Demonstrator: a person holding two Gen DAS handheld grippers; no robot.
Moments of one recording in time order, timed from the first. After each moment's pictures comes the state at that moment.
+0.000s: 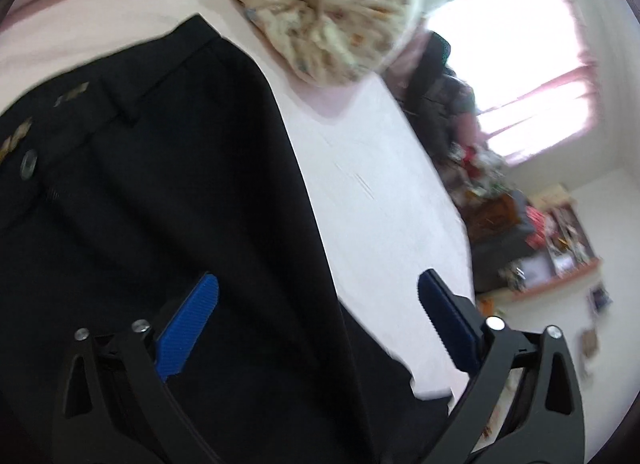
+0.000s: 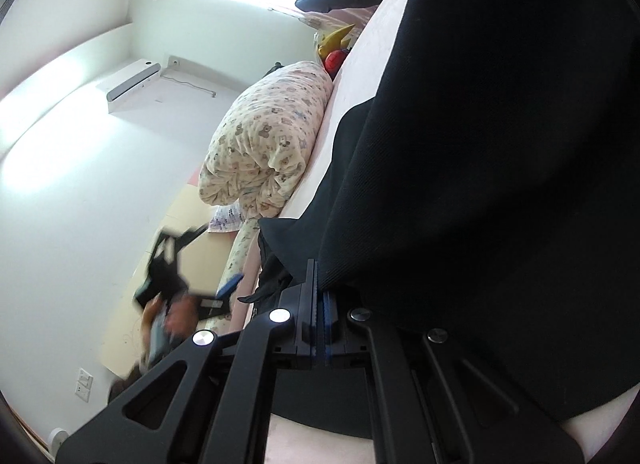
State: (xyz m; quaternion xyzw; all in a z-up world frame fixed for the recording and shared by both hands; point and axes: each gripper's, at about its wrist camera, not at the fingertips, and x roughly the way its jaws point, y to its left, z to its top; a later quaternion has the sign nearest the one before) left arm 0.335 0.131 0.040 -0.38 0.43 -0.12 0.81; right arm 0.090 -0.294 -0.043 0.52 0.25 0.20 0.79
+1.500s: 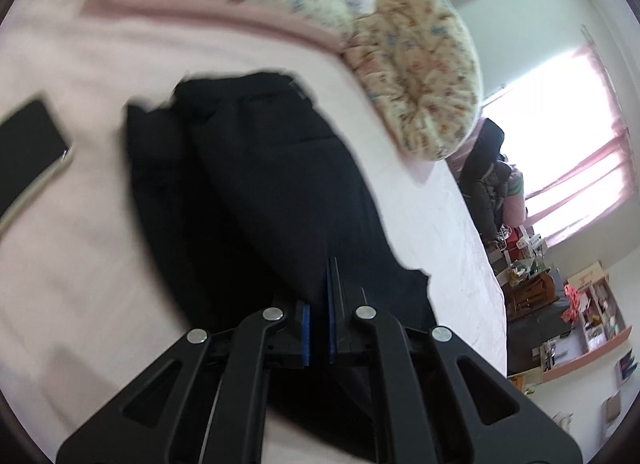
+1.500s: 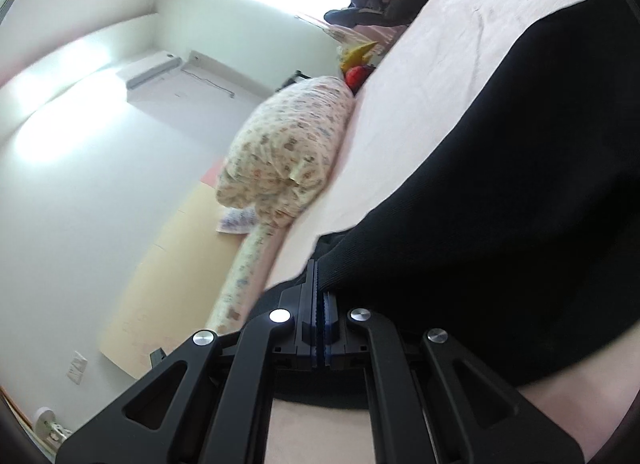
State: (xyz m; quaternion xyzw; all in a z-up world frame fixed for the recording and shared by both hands) left arm 0.117 0.221 0.010 -0.43 0.35 0.04 0.83; right arm 0.064 -0.323 0.001 0.48 0.24 0.19 0.82
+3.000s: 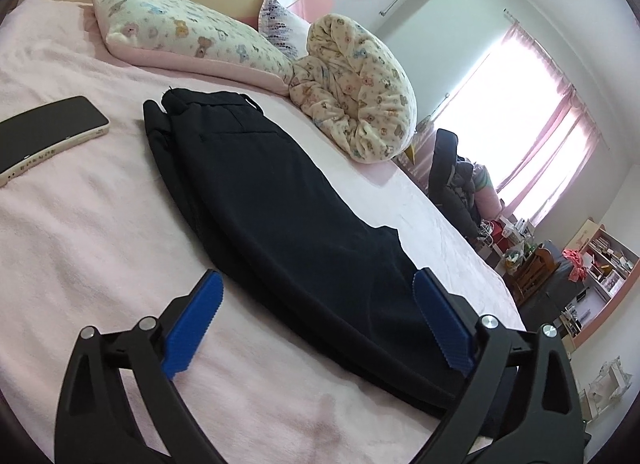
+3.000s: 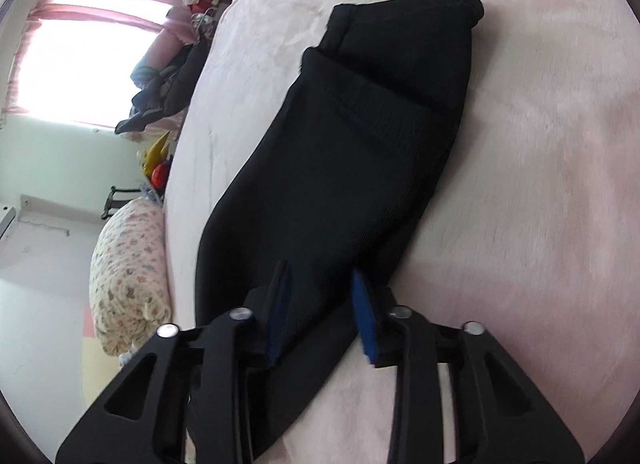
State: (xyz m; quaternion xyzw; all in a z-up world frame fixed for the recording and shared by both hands) left arm 0.015 0.129 0.003 -0.33 0.22 0.02 0.92; right arm -0.007 -0.527 -0.035 0.59 0.32 -0.16 0.72
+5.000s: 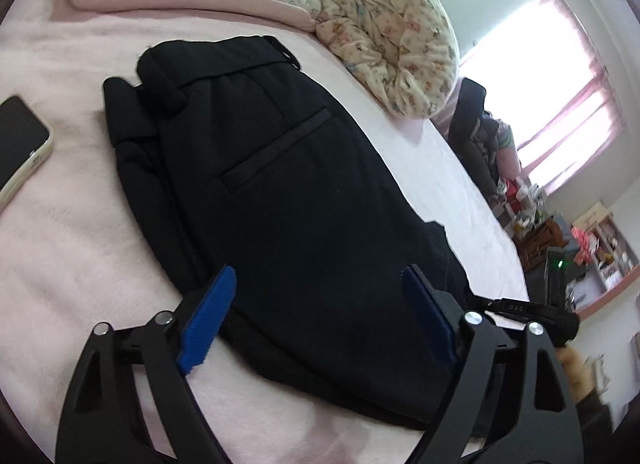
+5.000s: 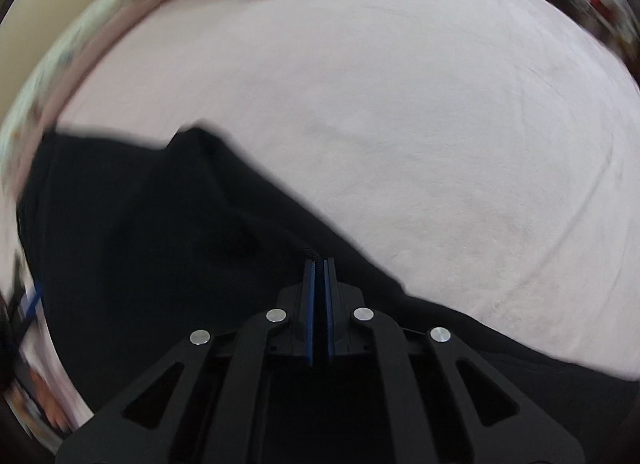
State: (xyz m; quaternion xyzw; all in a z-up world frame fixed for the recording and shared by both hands) left arm 0.107 0.206 -0.020 -0.35 0.35 -0.01 0.87; right arm 0.268 -0.190 0.006 0.02 0.57 0.12 0.81
